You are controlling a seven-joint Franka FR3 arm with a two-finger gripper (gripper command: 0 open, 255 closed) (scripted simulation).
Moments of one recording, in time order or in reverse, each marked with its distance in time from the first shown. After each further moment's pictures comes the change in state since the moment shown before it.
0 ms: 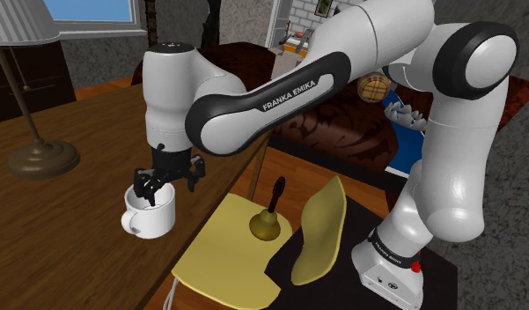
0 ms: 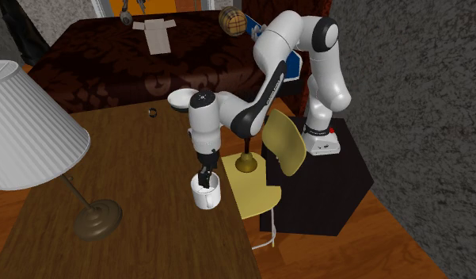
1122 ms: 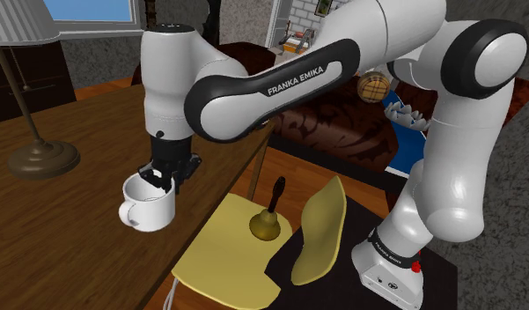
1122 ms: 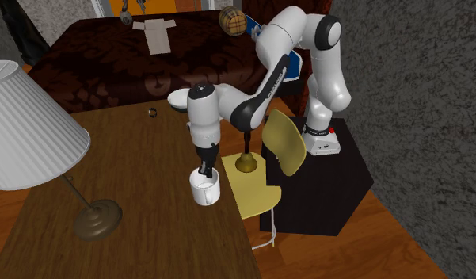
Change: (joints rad) arm -0.006 -0.031 0.009 0.028 0.019 -0.056 -0.013
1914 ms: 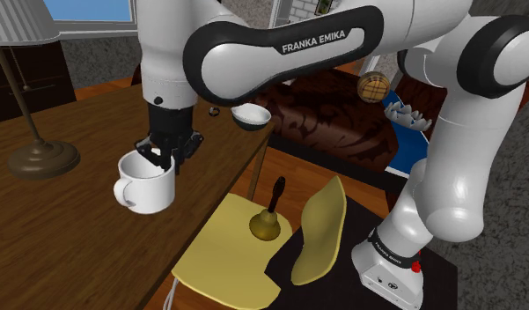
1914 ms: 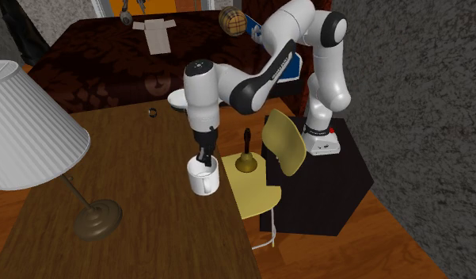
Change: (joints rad) arm -0.008 -0.059 0.015 0.084 0.037 -0.136 -0.024
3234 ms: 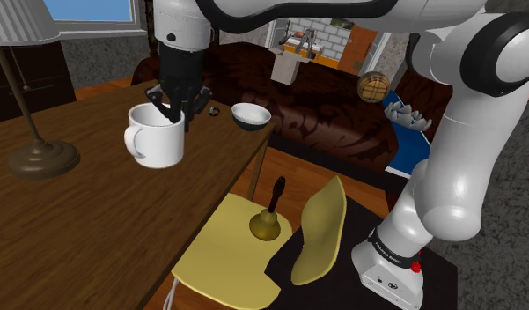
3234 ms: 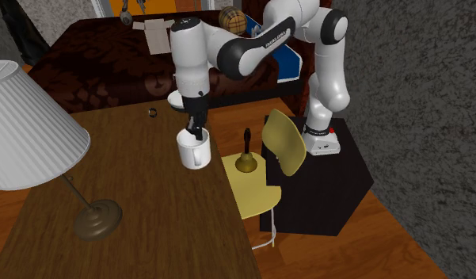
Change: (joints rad) arm -0.054 -0.043 -0.019 0.164 0.035 -0.198 -0.103
